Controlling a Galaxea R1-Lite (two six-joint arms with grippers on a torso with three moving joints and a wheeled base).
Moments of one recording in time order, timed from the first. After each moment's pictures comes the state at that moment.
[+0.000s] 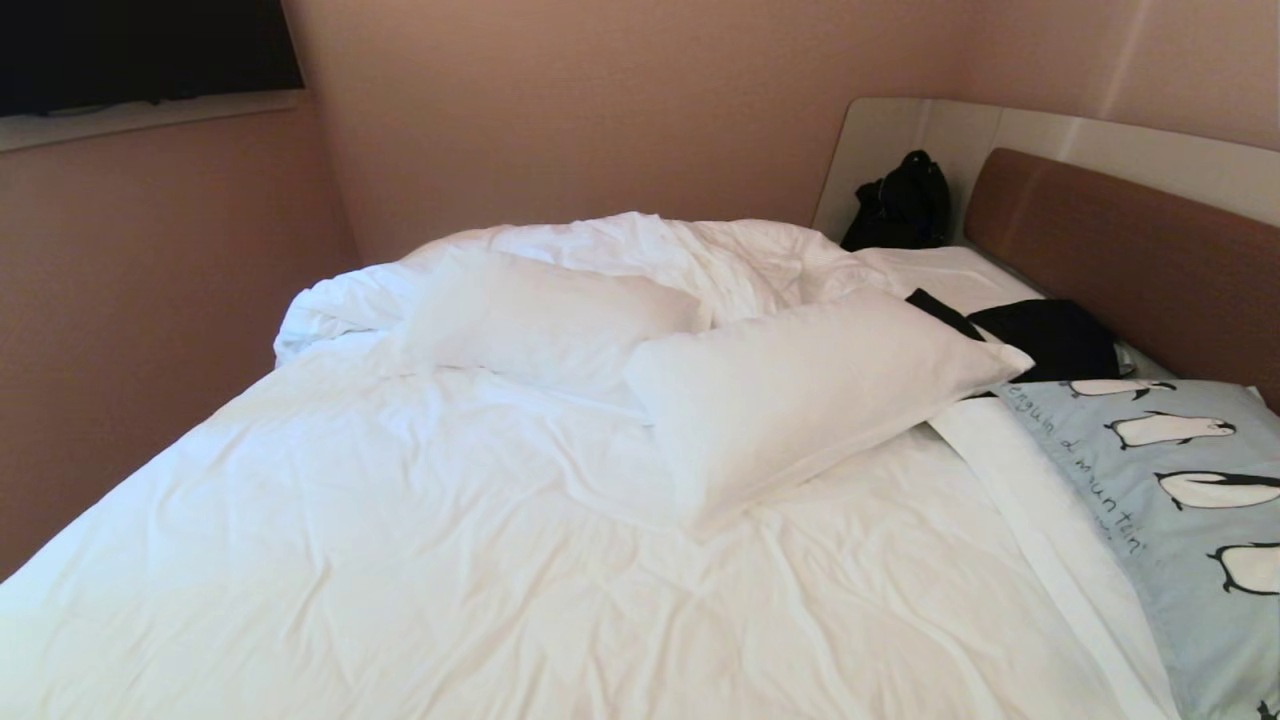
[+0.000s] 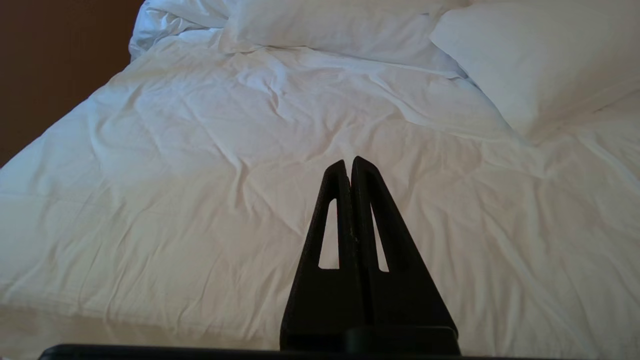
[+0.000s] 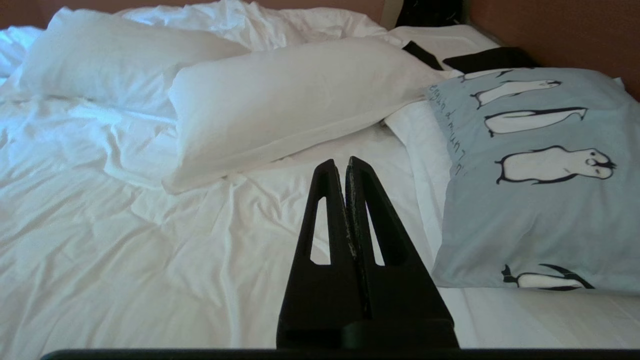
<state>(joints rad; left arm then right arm) 0.00 0.00 0.00 0.00 0.00 0.00 0.01 0.00 -0.01 -0.12 0.00 -0.02</state>
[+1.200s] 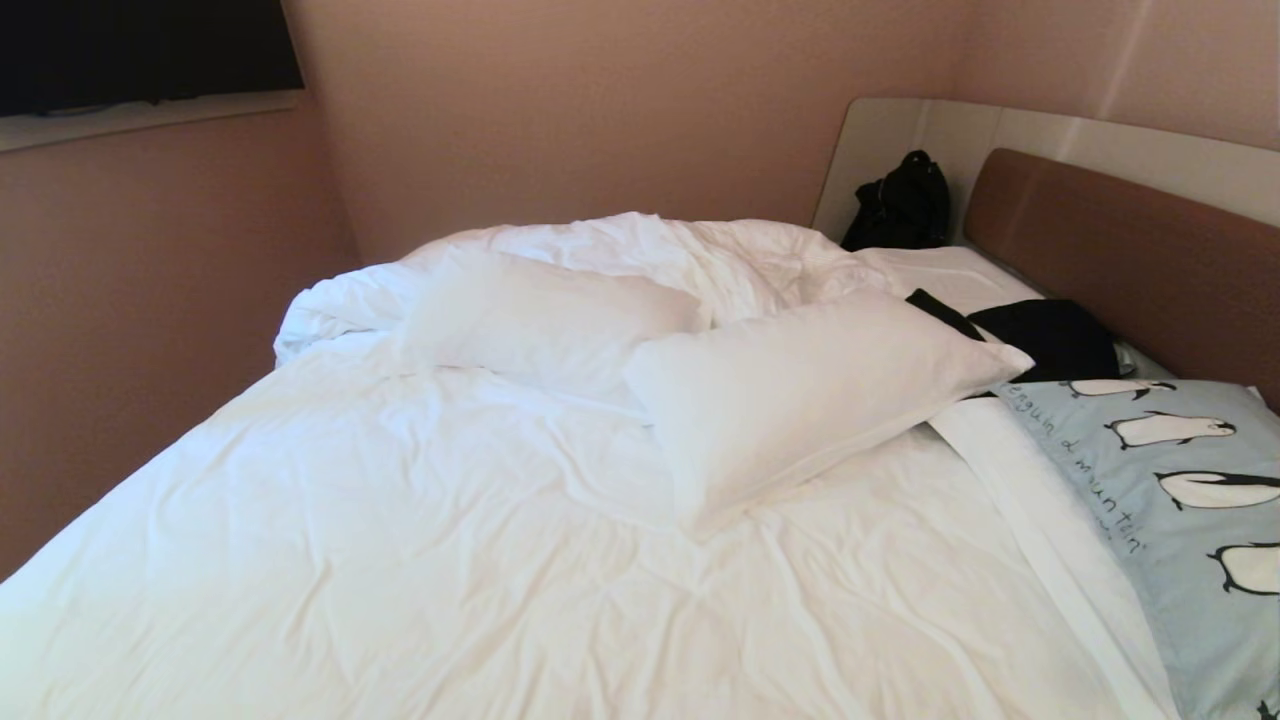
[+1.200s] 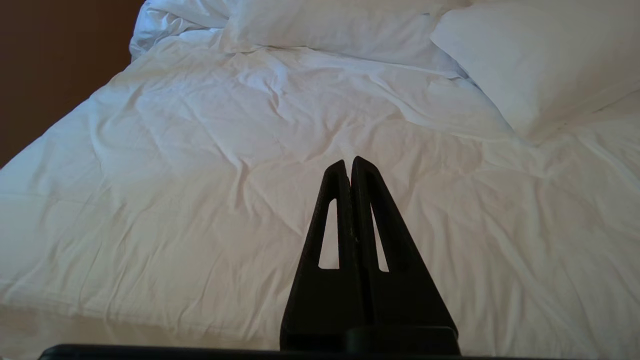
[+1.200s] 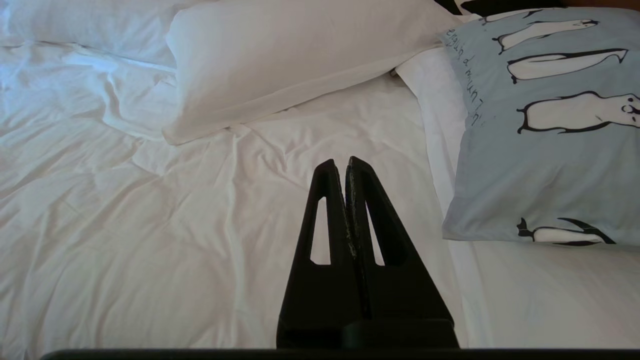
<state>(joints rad) 0.00 0.00 0.00 0.00 0.00 0.00 0.01 0.00 0.00 0.00 0.01 -0.02</state>
